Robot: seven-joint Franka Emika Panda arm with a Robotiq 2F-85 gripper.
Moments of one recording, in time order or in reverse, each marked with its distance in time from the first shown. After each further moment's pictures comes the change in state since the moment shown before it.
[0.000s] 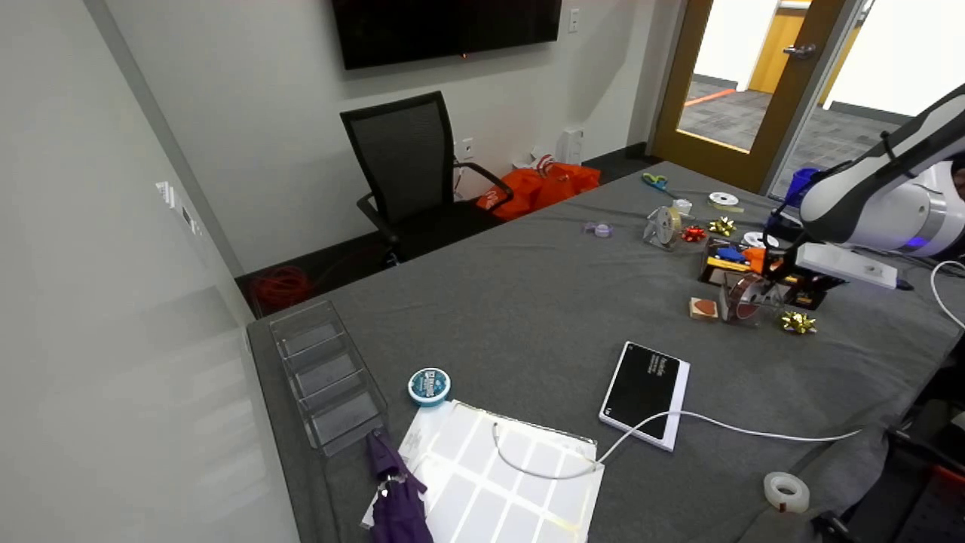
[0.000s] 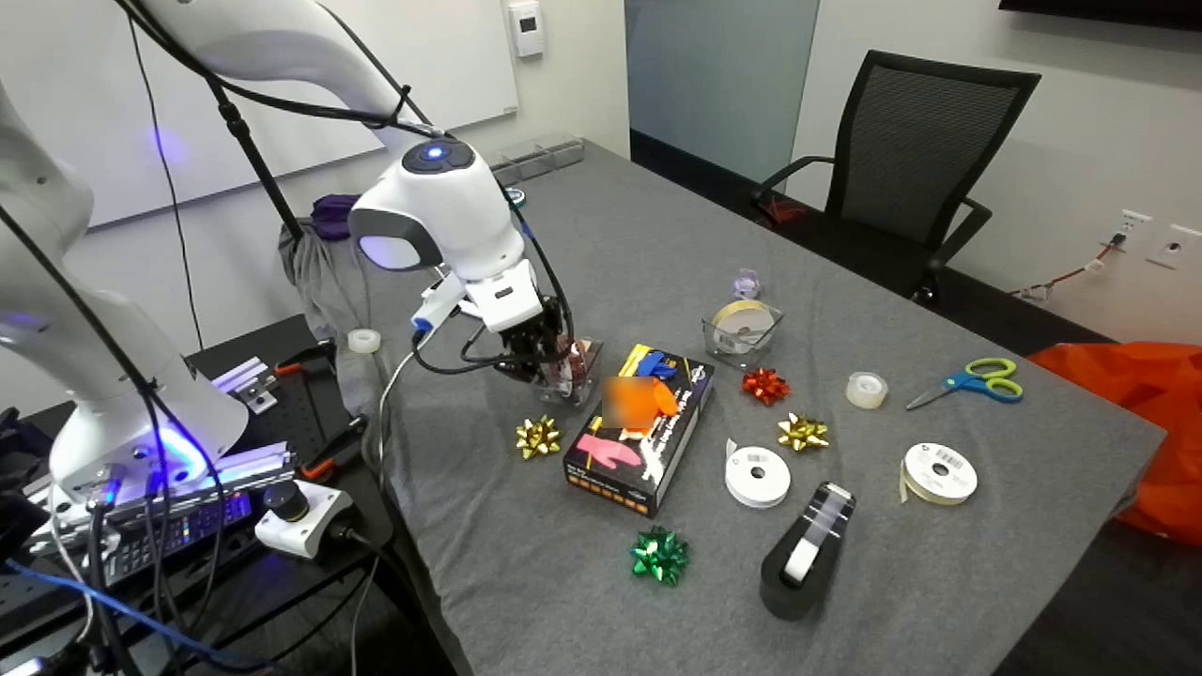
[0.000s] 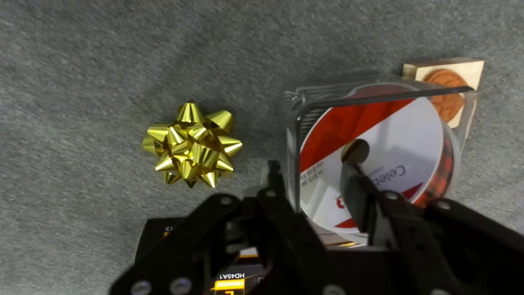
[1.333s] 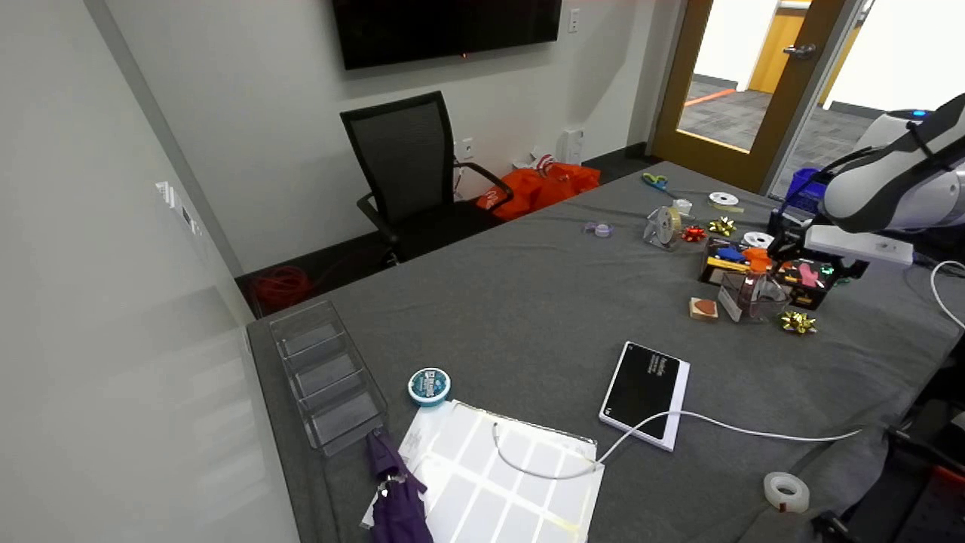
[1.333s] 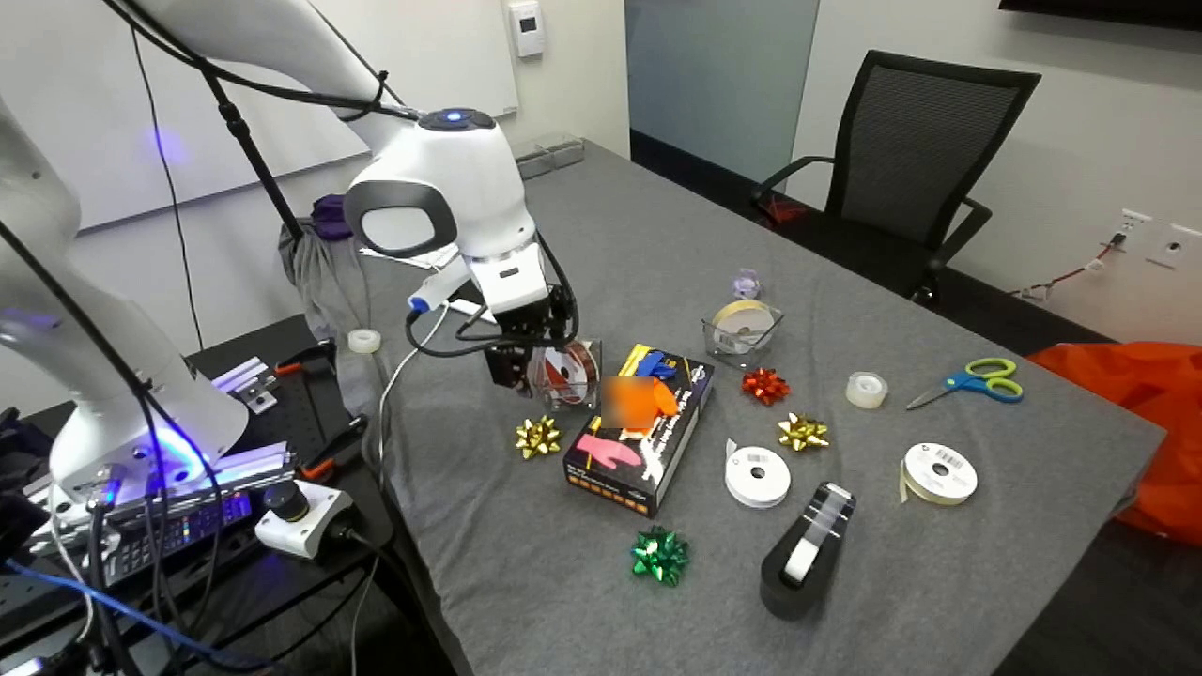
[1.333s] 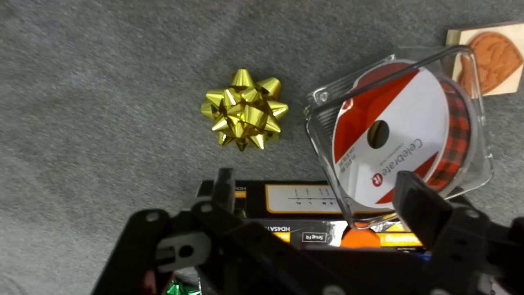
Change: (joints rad) arm 0.153 -0.053 -0.234 0.036 -0.350 -0.168 0.309
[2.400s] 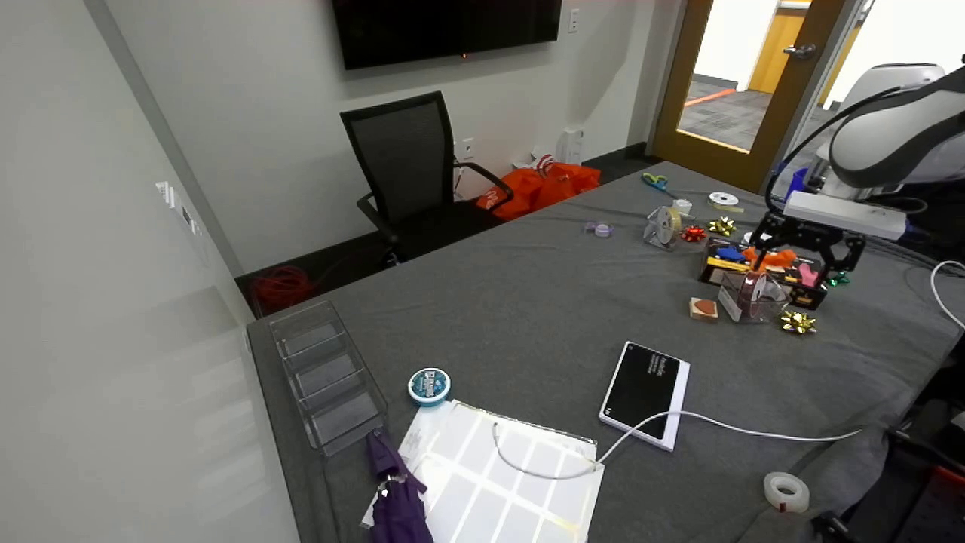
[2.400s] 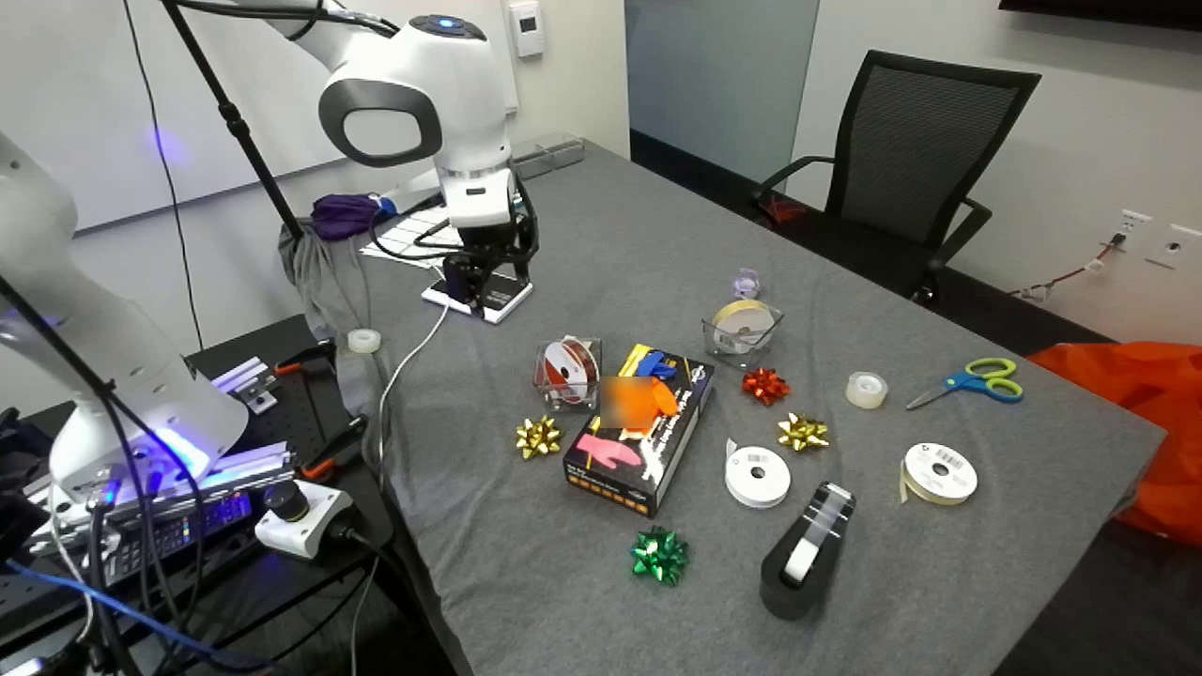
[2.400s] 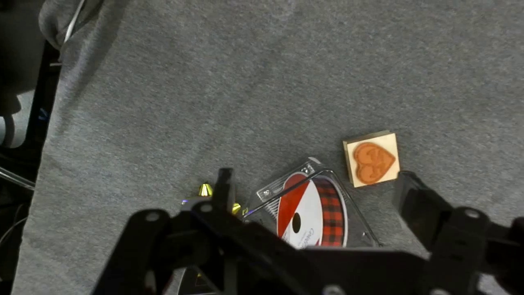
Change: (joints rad) arm 0.047 -0.218 0.105 -0.006 -0.003 -0.340 0.275
